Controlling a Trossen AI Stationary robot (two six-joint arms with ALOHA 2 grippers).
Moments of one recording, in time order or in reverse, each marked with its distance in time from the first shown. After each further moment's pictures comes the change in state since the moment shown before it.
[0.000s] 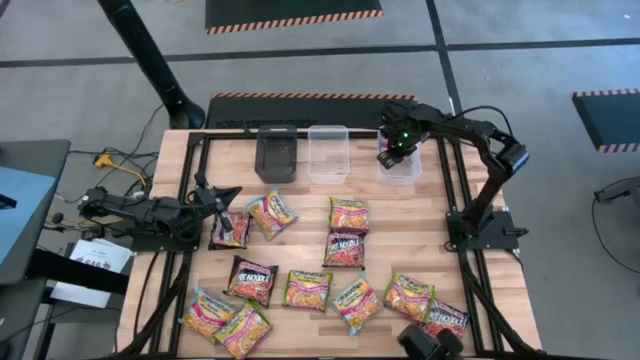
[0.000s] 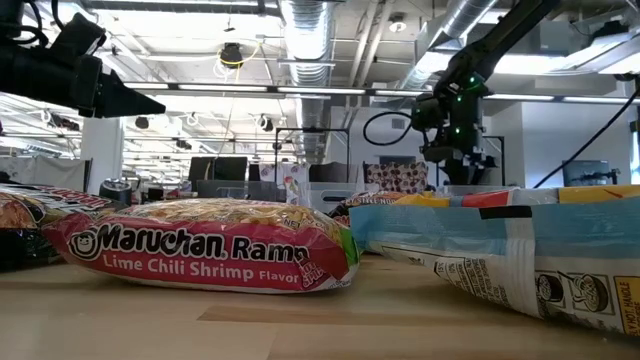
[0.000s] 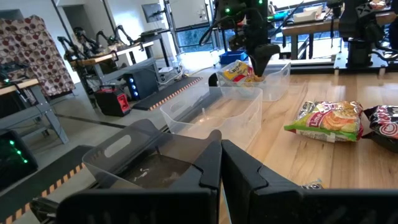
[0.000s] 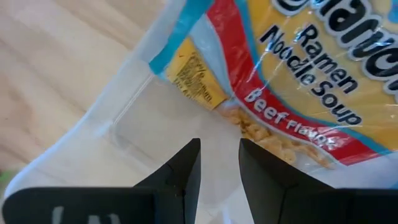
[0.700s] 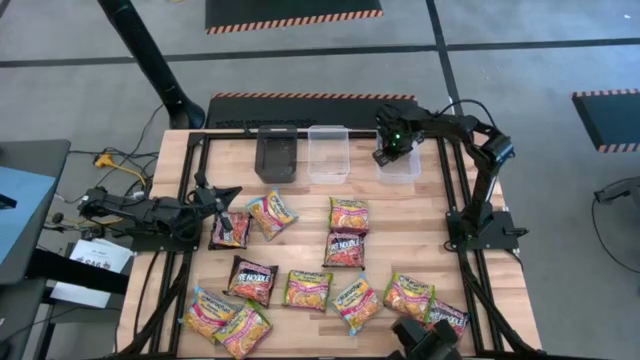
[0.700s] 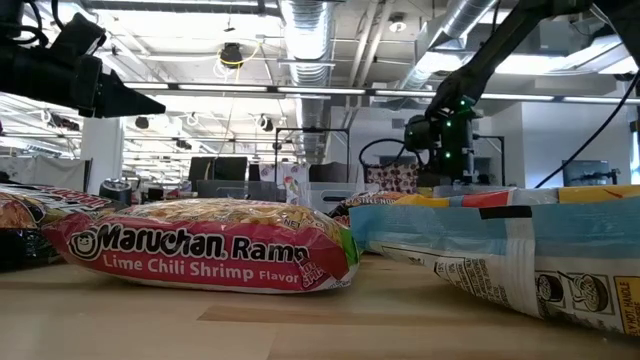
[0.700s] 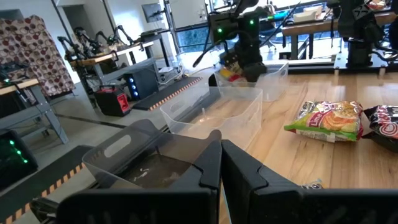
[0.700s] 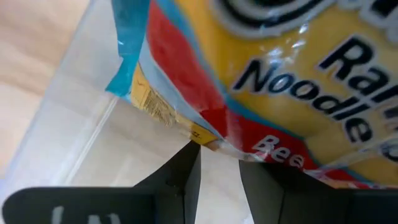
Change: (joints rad) left arm 0.000 0.000 0.000 0.000 0.000 0.000; right arm -0.024 0.129 0.028 0.105 0.091 0.075
